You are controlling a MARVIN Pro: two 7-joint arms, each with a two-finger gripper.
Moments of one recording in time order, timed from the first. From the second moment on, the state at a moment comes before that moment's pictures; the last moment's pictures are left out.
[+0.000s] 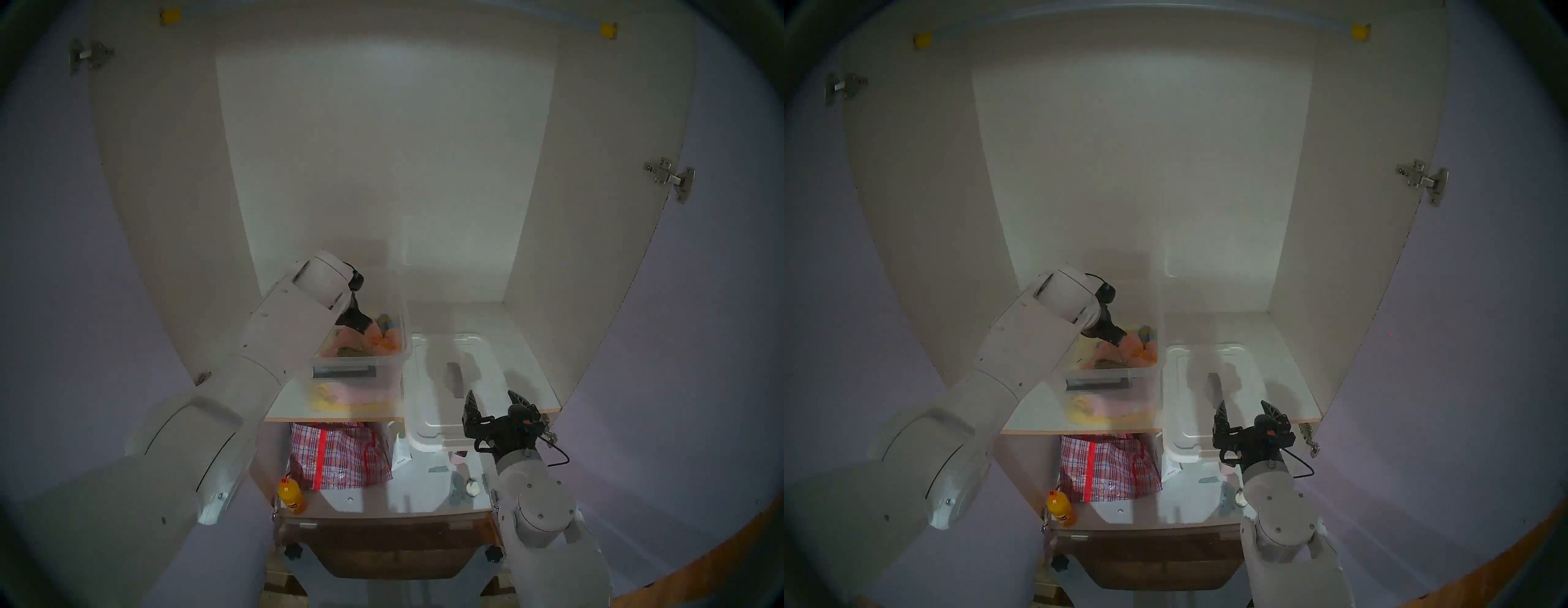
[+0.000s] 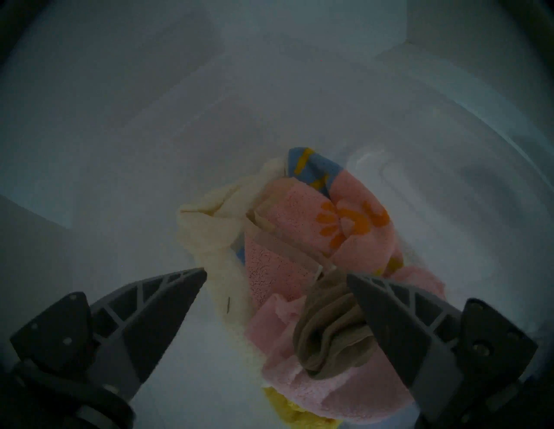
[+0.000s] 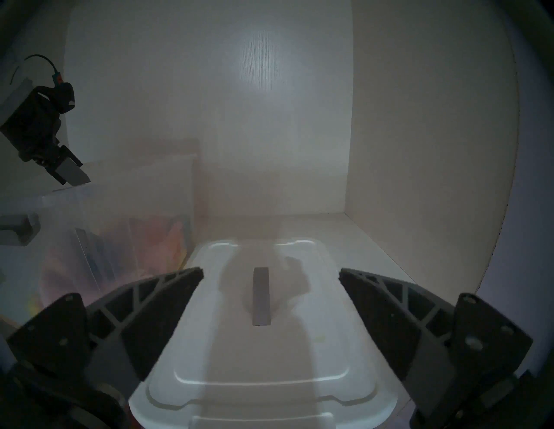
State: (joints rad) left arm 0.65 -1.44 -1.07 -0.89 0.25 0.95 -0.47; right arm -1.91 -1.57 1.54 -1.77 0.01 -0.03 -0.02
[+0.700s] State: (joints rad) left arm 0.29 -1.51 -0.97 -0.31 0.25 0.92 -0.93; right arm -1.91 -1.57 1.54 -1.77 0.01 -0.03 -0.02
